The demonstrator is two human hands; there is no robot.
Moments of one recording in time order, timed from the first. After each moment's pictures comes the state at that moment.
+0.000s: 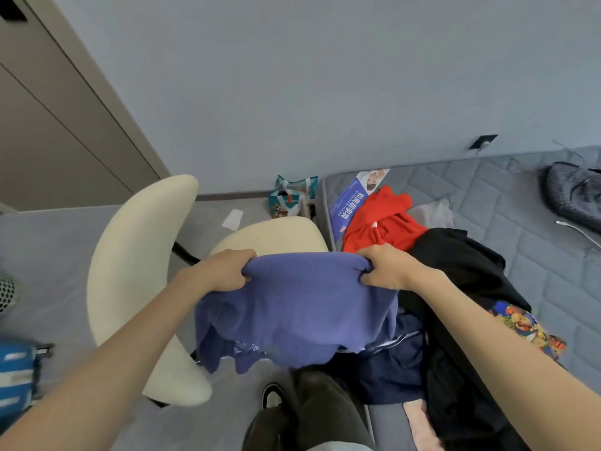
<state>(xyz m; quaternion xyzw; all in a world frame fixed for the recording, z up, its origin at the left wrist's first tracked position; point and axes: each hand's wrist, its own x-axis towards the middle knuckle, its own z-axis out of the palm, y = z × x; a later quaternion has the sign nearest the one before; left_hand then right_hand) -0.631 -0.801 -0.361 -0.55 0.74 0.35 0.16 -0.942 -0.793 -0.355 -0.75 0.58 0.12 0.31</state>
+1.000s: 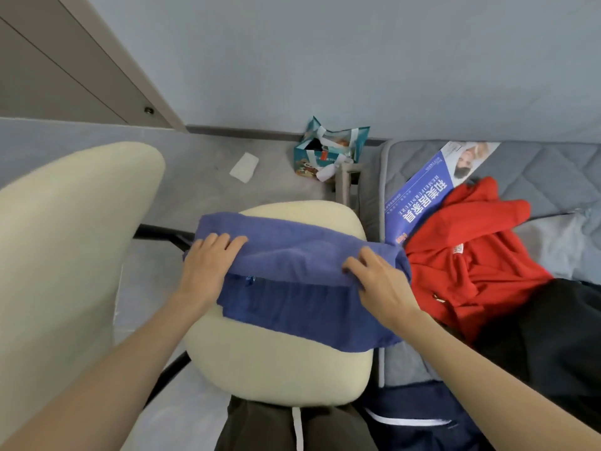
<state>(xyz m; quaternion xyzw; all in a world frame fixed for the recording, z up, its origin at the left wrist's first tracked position) -0.582 -0.911 -0.600 -0.65 0.75 0.12 0.09 -0.883 -0.923 -0.590 -0.84 0.51 0.06 0.17</state>
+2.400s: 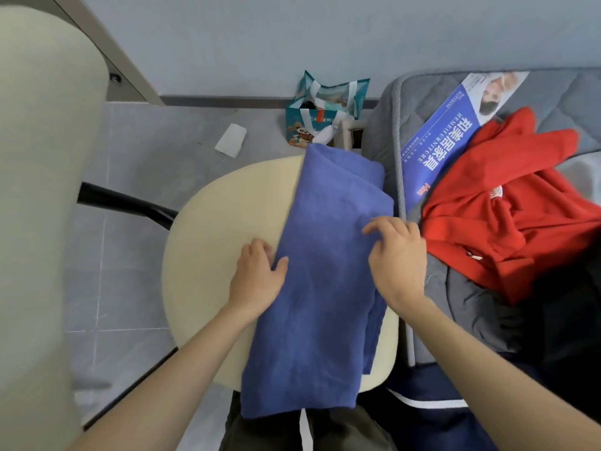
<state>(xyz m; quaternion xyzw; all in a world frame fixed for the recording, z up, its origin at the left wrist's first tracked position) -0.654 -0.852 -0.687 -0.77 0.50 0.39 -0.08 -0.862 -0.877 -0.660 -0.63 0.74 -0.11 0.20</state>
